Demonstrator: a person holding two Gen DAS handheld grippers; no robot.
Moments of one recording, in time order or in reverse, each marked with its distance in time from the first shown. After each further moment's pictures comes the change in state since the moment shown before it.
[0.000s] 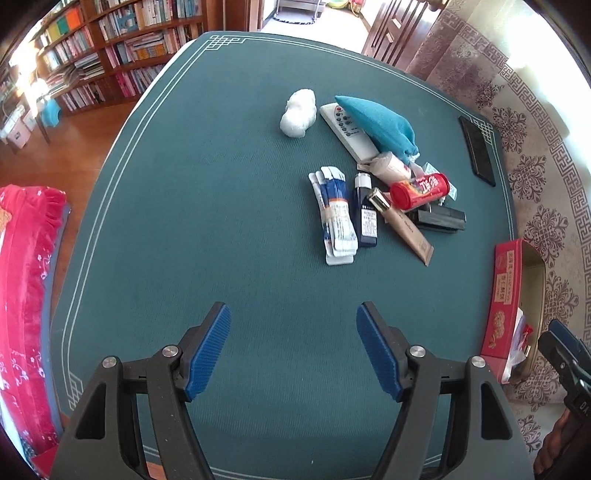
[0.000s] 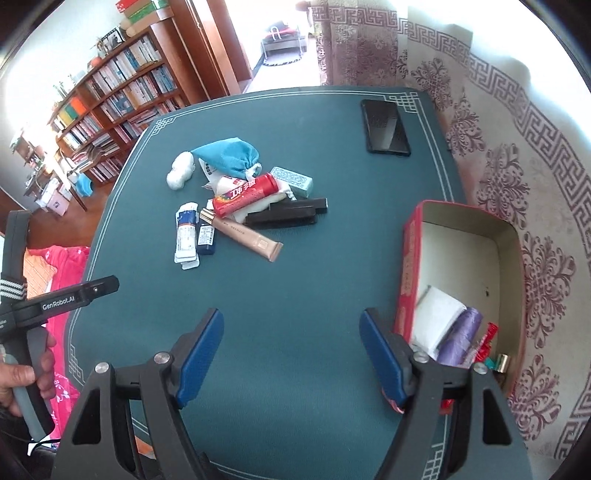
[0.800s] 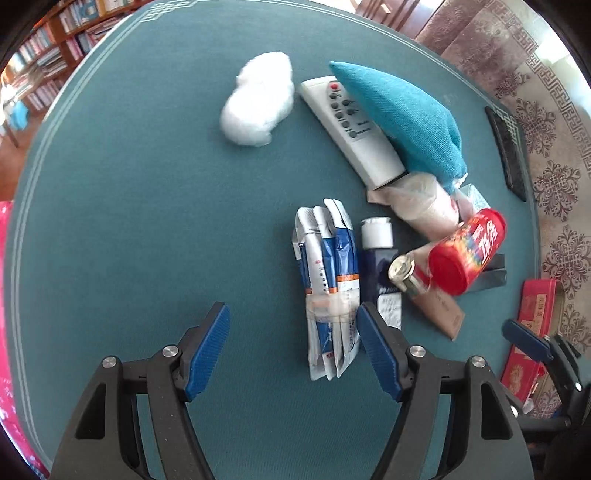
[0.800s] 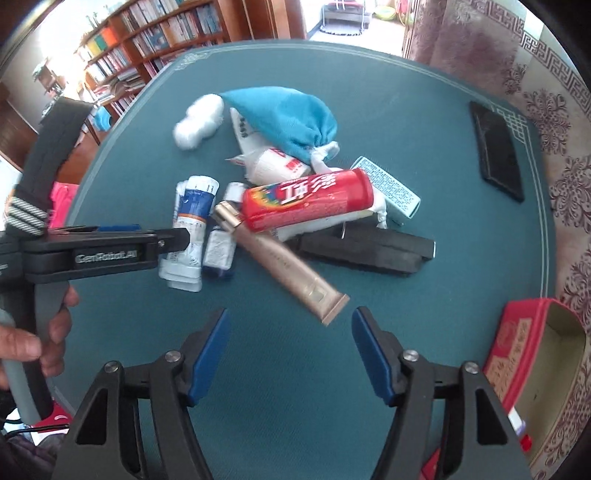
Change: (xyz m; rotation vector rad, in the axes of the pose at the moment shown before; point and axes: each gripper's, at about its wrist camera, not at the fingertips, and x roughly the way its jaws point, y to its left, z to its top) left arm 0.116 -0.016 0.084 0.036 0.093 -0.079; right arm 0.147 0.059 0.063 -0.216 0.150 0.011
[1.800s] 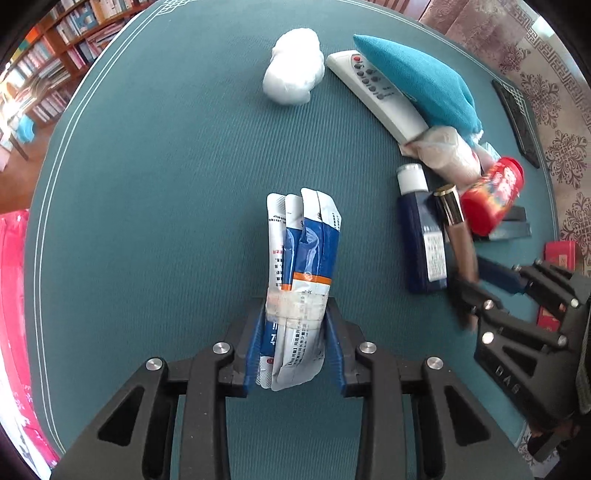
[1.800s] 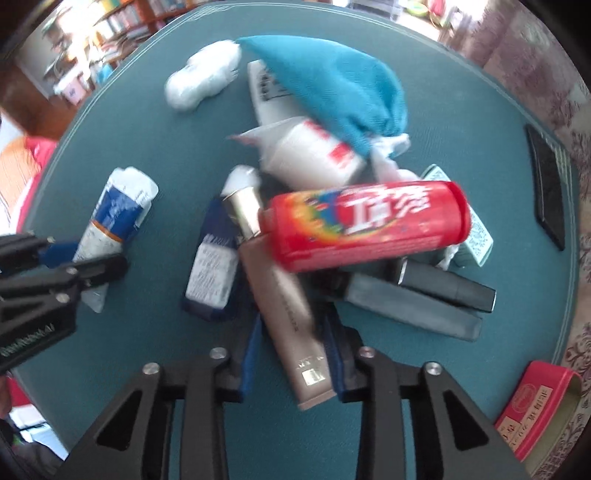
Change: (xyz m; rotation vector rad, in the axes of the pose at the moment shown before) left arm -0.033 0.020 -0.046 0.049 0.028 0.091; right arm 0.051 0.034 0.019 -0.163 0.088 -0.045
